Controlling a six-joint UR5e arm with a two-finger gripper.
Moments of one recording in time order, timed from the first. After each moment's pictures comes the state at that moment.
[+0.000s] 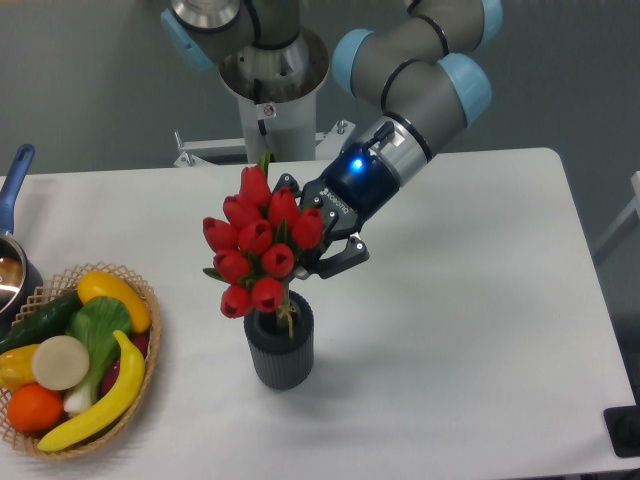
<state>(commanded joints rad) 2.66 -1.75 -1.77 -0.88 0.23 1.29</state>
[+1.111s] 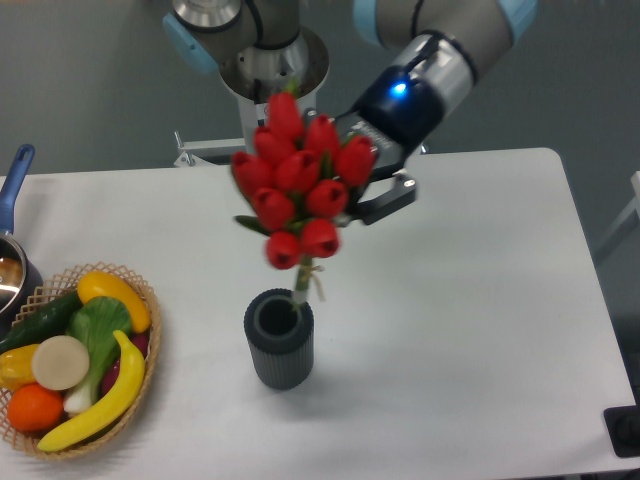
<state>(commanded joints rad) 2.85 -1.71 -1.65 -0.88 0.23 1.12</state>
